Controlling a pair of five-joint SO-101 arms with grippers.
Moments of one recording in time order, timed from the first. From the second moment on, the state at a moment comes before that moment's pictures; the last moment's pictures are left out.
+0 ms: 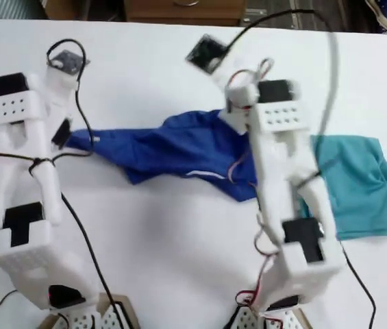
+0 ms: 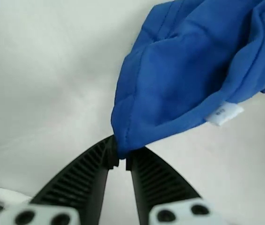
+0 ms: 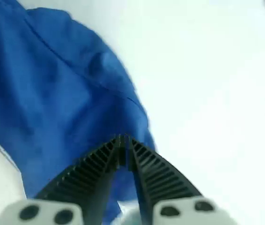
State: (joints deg) left arm -21.9 14.6 -12.5 90.8 -35.6; right arm -13.7 14.2 -9.6 68.3 45.9
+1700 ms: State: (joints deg) left arm -21.9 14.6 -12.2 88.7 -35.6; right arm -14.9 56.7 -68.6 98.2 44.4
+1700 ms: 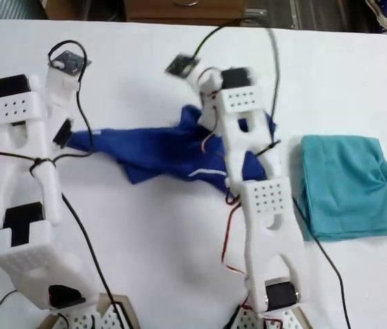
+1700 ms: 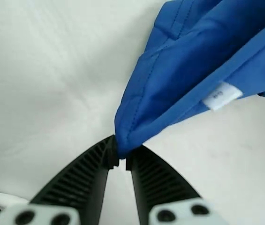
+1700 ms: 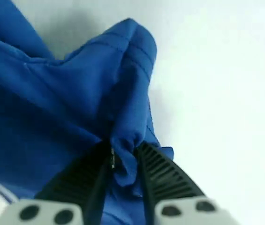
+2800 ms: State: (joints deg) left arm -20.1 14.6 -3.2 82.2 -35.6; right arm -16.4 -4.7 4.7 81.9 44.1
